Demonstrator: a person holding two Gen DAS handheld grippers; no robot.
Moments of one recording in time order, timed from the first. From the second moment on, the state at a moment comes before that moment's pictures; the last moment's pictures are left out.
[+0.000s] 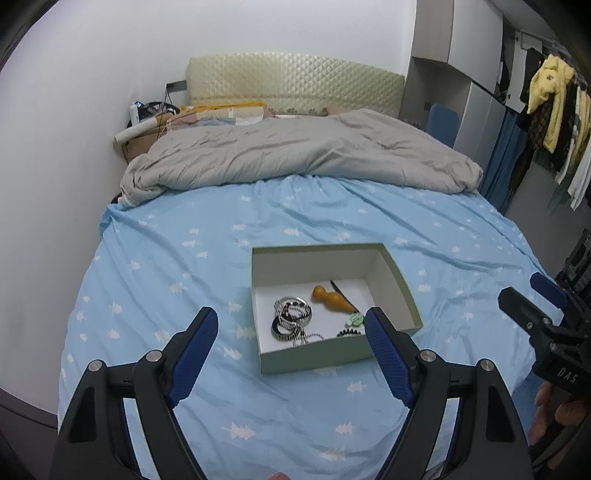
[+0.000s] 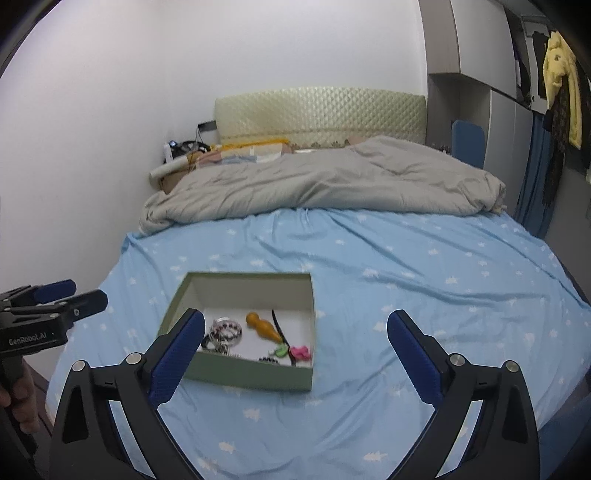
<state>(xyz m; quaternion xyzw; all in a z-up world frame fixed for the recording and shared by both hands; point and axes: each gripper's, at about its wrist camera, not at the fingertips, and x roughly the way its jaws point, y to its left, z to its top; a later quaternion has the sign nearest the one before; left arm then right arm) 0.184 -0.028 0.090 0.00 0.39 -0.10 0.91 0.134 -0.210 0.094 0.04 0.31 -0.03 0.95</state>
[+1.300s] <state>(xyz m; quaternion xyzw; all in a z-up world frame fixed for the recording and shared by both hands) 0.181 -0.030 0.069 0.00 0.41 -0.09 0.91 0.128 -0.211 0.068 0.05 0.33 -0.04 0.94</state>
